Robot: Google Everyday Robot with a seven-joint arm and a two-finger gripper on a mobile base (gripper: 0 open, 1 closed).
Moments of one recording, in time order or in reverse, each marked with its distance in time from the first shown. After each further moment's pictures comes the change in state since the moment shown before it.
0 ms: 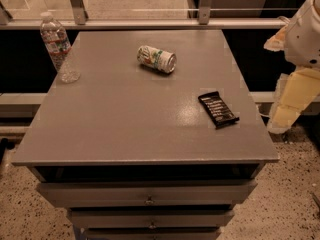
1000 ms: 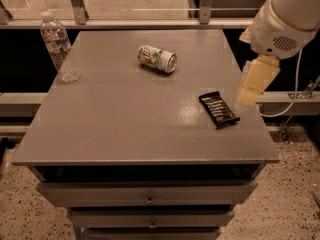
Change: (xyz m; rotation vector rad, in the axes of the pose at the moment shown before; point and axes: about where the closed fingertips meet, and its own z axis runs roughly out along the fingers) arm -0.035 -0.047 0.036 0.023 -0.047 0.017
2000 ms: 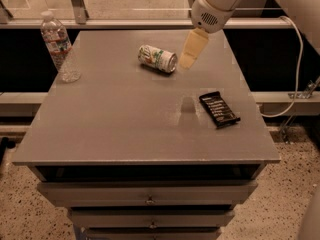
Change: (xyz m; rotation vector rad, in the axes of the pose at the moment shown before) arm -0.106 -0.109 0.077 0.031 -0.099 0.079
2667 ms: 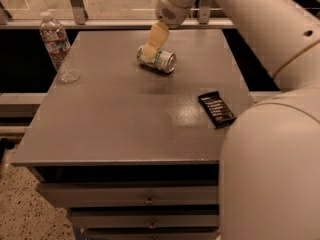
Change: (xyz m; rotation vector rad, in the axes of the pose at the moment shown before) arm -0.092 -0.027 0.061 -0.024 -0.062 0.060
